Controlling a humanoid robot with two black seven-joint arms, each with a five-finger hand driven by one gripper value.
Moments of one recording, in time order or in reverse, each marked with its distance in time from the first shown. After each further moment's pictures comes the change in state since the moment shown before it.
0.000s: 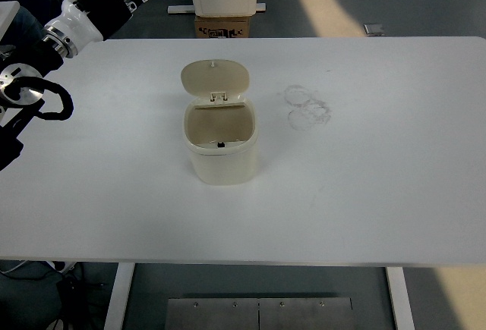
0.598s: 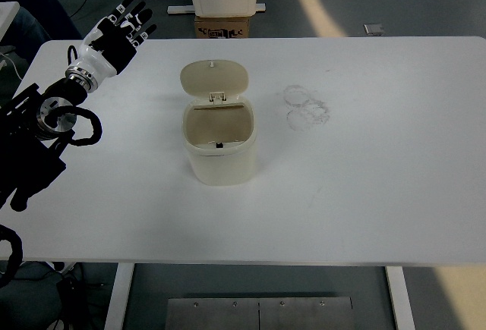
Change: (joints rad) left arm 0.032 -0.273 -0.074 0.499 -0.001 -0.097 -0.087; right arm 0.000 0.000 0.000 0.000 0.000 0.000 0.000
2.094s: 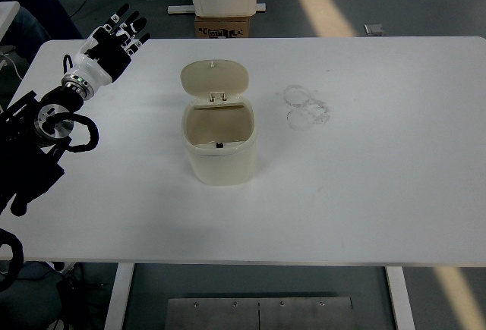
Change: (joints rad) left arm 0.014 -0.008 0.000 0.047 0.001 -0.012 -0.003; right arm 0.000 0.000 0.000 0.000 0.000 0.000 0.000
